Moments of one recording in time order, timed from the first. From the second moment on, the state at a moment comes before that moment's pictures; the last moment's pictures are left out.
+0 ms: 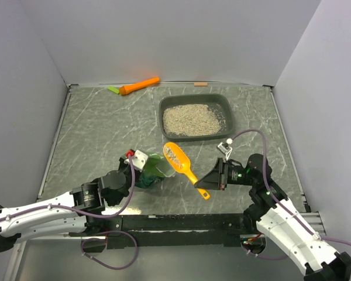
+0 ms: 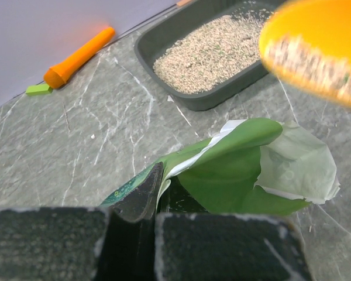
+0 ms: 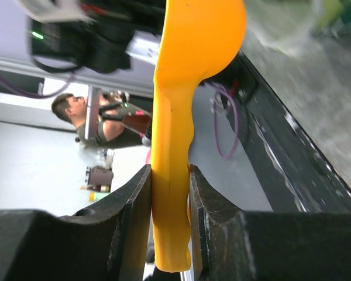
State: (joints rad) left arm -1.23 0.66 0.53 -0.05 -0.79 0.09; right arm 0.49 0.52 0.38 -0.02 -0.94 1.13
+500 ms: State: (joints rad) left arm -1.23 0.57 0.53 -0.09 -0.81 0.08; right arm 0.45 0.85 0.59 -0.03 -0.72 1.16
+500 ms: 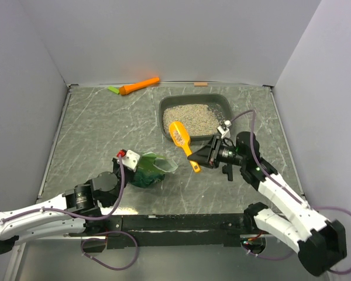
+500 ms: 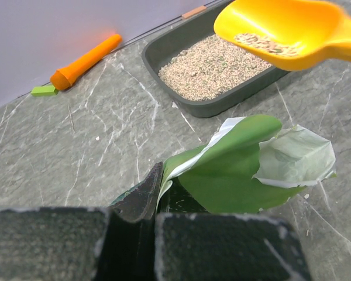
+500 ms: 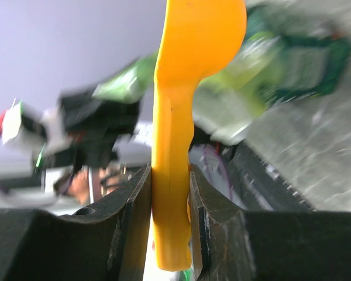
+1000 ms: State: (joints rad) left arm -1.23 0.54 0.53 -0.10 -0.81 0.08; right arm 0.29 1.43 1.06 -0.32 -0.38 0.76
